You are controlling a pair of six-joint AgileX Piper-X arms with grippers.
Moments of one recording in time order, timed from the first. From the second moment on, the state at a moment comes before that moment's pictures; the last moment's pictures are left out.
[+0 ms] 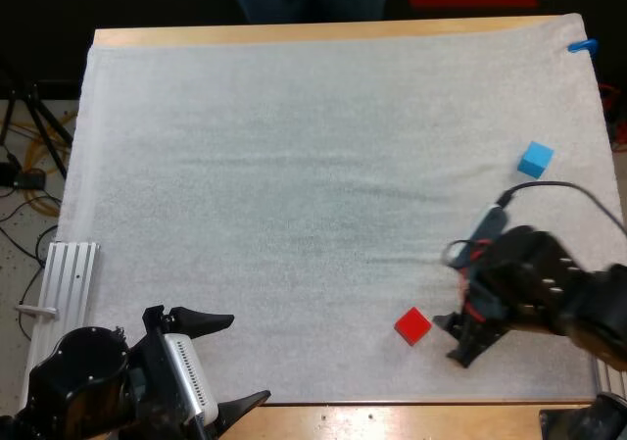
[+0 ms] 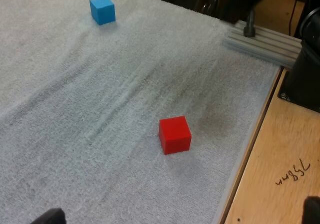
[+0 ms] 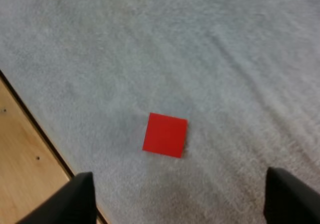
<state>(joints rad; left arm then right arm) -0.61 0.38 -0.90 1.25 0.44 -1.59 0.82 0.97 -1.05 1.26 -0.05 -1.97</state>
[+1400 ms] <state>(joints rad) -0.61 0.38 -0.90 1.25 0.44 -1.59 0.90 1.66 -1.01 1.11 0.00 -1.64</state>
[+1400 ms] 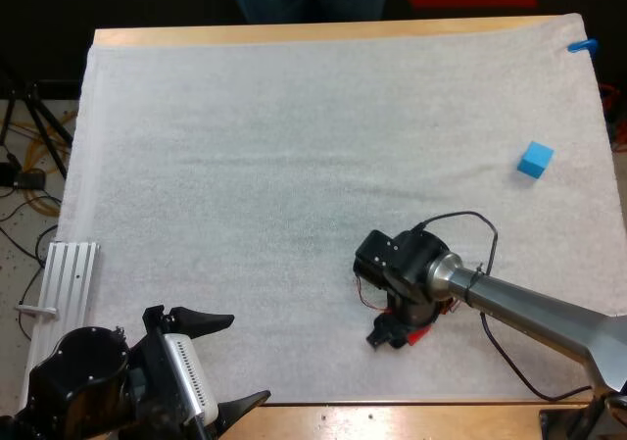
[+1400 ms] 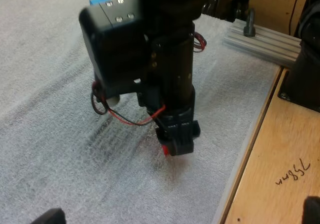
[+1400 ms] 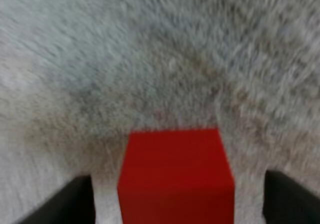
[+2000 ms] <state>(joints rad) -0.61 0.38 -0.90 1.25 0.44 -1.57 0.90 1.66 -0.93 1.03 -0.01 -1.64</state>
